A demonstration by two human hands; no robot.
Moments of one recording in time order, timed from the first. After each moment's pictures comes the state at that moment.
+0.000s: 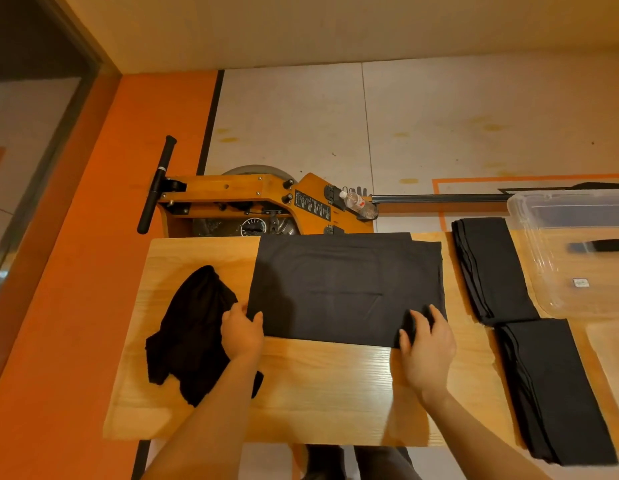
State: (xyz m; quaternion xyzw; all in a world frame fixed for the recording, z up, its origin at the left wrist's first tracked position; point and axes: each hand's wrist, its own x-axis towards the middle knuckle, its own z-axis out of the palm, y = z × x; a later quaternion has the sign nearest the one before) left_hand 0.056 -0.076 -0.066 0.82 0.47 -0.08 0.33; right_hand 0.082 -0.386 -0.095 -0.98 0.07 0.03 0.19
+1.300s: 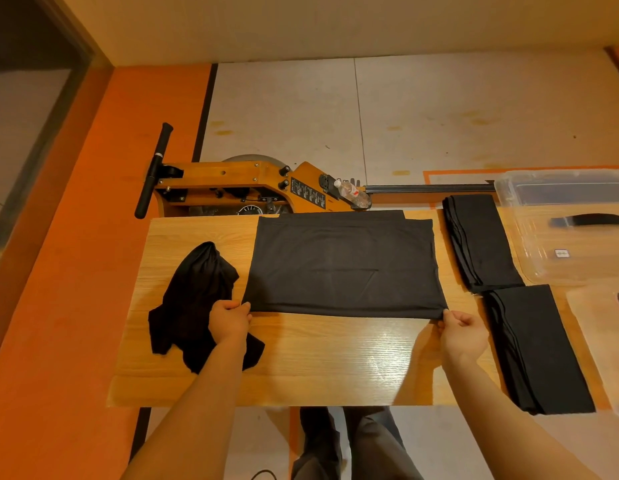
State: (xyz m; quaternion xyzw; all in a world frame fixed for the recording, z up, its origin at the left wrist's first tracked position) left_hand 0.019 -0.061 -0.077 0.64 0.58 0.01 0.50; right_hand 0.071 -0.434 -0.087 -0.77 0.44 0.02 0.47
